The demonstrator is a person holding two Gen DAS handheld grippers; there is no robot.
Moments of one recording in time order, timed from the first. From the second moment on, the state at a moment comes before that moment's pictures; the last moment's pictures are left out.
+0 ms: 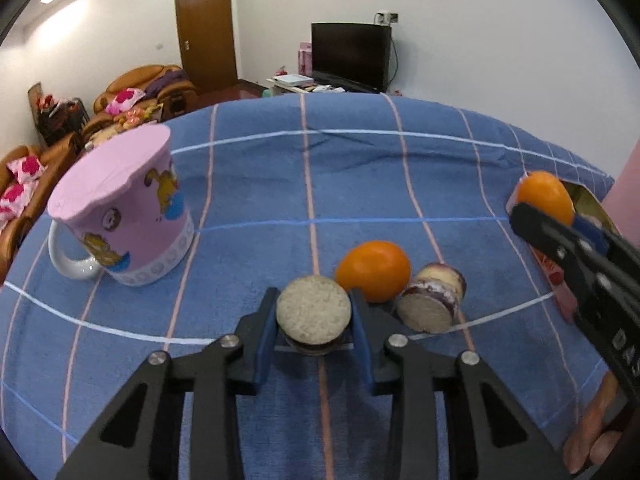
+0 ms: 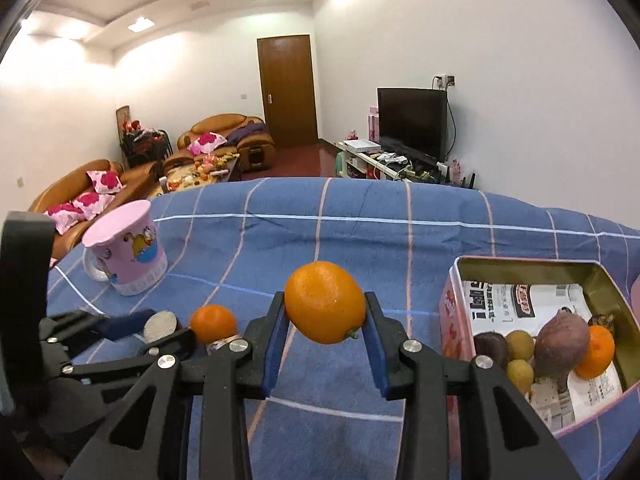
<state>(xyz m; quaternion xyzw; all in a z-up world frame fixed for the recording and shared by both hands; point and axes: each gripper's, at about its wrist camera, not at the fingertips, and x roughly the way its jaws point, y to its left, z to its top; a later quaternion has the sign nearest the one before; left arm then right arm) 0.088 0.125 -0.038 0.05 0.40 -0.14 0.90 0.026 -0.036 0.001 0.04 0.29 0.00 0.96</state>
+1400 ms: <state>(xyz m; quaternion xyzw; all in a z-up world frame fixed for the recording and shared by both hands) 0.010 0.118 0.004 0.02 0.21 0.03 0.98 -0.040 -0.035 0.013 0.01 0.21 0.02 0.98</state>
